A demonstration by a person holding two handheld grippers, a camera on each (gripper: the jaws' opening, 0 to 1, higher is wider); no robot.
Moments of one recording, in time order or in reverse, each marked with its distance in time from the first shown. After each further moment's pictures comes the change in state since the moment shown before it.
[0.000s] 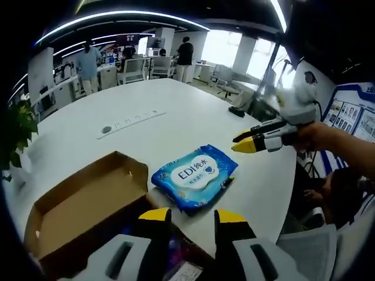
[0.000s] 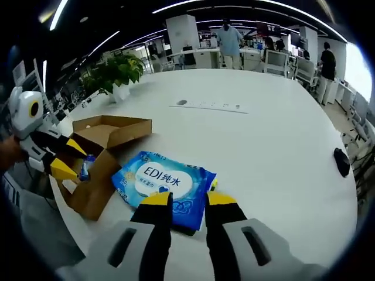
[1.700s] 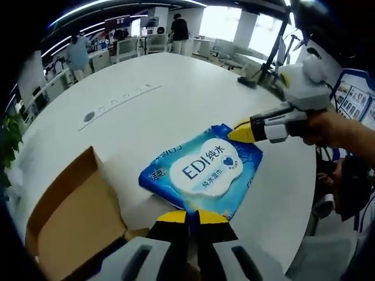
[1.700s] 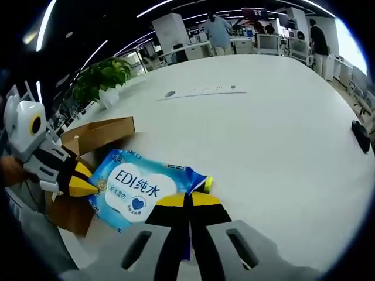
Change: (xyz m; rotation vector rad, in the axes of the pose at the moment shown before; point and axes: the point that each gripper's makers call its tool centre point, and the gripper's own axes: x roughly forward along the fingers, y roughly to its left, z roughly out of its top) left arm 0.096 0.012 -0.008 0.058 0.202 0.039; right arm 0.073 -0.029 -0.025 0.140 0.020 0.037
